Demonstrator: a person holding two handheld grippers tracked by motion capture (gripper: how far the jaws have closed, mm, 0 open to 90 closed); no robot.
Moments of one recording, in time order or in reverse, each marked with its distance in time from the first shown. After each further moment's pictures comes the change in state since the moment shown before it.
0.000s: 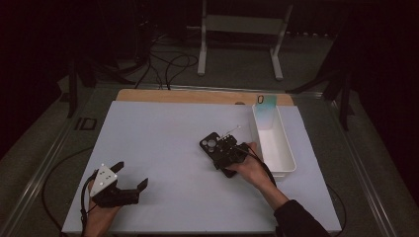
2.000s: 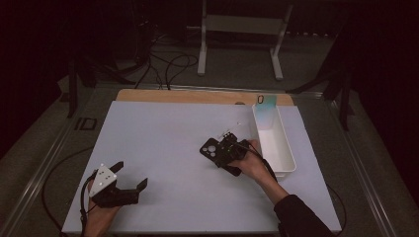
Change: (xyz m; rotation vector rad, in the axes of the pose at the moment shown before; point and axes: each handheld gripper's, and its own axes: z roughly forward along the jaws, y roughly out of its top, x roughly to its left) left arm 0.000 0.000 -0.001 -0.007 -0.002 0.000; right arm -0.014 0.005 0.015 0.036 0.021 -0.030
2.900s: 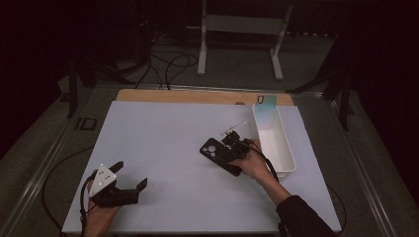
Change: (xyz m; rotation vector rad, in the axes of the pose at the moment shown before) left arm 0.000 0.000 0.000 -0.001 0.002 -0.001; right arm -0.002 -0.001 -0.013 -0.084 0.069 0.044
